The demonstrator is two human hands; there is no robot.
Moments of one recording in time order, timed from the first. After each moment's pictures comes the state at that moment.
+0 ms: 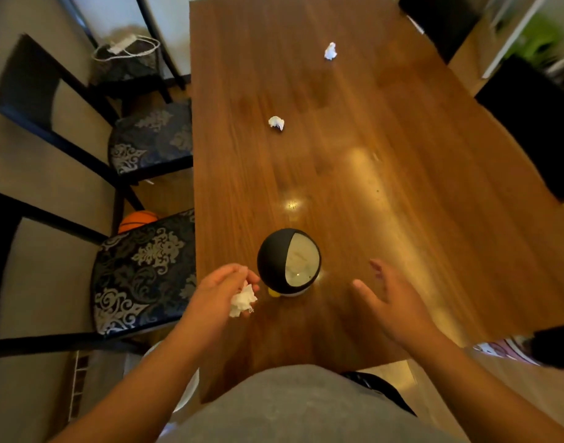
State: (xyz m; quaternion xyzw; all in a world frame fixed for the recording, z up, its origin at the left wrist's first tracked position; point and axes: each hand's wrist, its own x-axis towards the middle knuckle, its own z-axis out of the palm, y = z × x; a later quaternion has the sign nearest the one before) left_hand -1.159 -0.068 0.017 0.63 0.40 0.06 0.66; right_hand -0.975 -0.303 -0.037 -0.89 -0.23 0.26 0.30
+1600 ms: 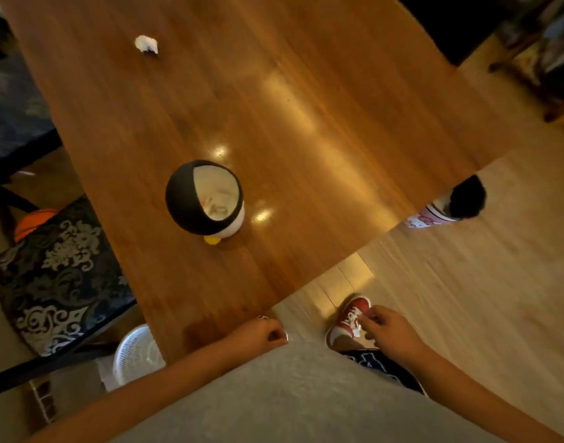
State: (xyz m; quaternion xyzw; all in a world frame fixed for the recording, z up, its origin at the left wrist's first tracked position) left_hand -1.203 -0.161 -0.152 0.78 0.09 -0.48 0.39; right_hand -1.112 -0.439 -0.131 -0.86 0.05 0.43 0.27
